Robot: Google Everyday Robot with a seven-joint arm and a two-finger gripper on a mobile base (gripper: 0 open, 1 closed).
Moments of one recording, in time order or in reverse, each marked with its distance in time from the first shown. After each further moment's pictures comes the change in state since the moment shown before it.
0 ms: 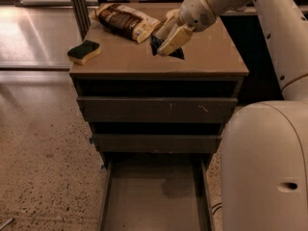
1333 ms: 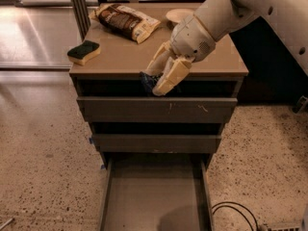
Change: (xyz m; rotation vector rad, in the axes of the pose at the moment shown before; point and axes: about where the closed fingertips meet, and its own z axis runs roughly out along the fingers) arm -0.031 0.144 0.024 -0.233 0.006 -0.080
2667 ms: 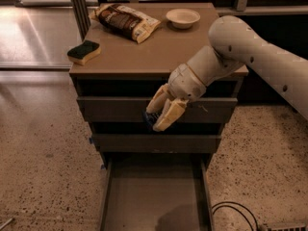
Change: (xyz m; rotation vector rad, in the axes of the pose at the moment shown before) arm 0.075 0.025 0.079 -0.072 -0.039 0.053
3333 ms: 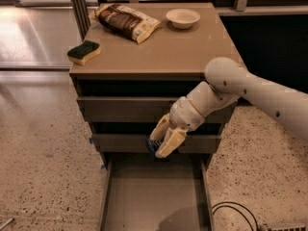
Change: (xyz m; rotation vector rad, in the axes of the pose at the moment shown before) arm 0.068 0.026 0.060 -0.055 -0.030 0.116
